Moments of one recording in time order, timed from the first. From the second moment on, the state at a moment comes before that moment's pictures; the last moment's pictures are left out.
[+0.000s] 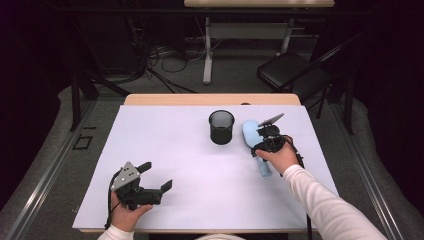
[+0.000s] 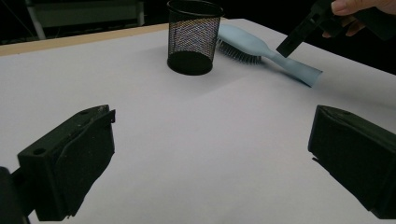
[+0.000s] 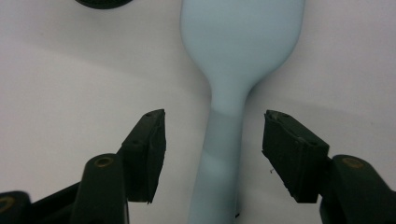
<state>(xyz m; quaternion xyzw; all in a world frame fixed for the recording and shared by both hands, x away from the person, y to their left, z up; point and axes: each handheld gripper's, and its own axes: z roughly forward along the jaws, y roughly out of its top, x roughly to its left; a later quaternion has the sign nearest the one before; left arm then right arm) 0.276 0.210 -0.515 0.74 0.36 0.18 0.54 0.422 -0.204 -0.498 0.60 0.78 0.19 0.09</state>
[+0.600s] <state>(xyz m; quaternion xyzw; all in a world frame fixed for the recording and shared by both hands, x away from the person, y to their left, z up) 0.276 0.210 -0.516 0.74 0.36 0.17 0.54 0.440 -0.199 -0.512 0.61 0.77 0.15 0.09</state>
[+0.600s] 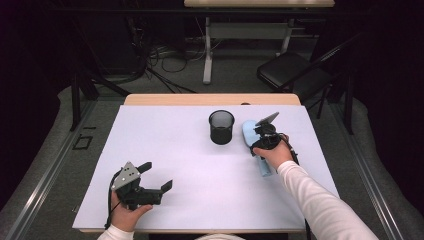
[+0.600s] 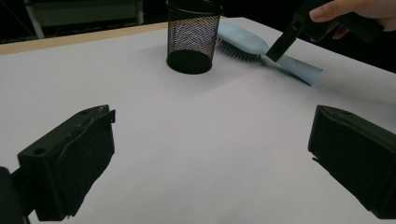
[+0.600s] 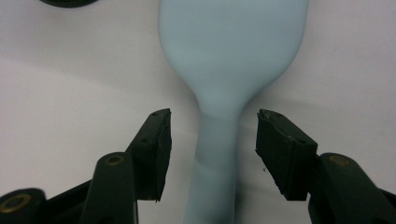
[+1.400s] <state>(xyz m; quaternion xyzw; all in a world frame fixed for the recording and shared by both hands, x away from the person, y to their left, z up) 0.277 0.210 -0.517 0.75 0.36 0.17 0.53 0.452 -0.199 -0.525 0.63 0.76 0.15 0.07</state>
